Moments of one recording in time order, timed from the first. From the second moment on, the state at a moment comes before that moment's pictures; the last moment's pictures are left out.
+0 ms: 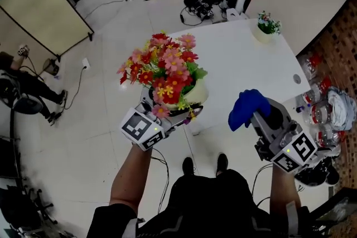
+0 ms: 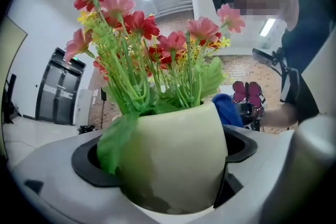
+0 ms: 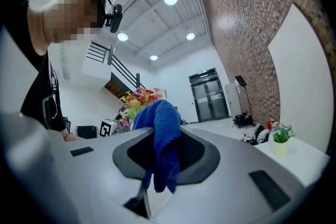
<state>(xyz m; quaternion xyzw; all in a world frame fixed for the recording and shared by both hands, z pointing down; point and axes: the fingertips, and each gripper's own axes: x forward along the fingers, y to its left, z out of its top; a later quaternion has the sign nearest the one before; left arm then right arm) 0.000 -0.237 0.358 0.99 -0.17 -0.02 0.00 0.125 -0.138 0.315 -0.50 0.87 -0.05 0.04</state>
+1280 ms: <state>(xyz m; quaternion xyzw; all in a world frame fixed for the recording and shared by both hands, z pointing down) -0.016 -0.170 0.223 0.98 -0.19 -0.10 -0.03 0.026 -0.131 0.185 -0.28 0.96 0.04 -0.04</state>
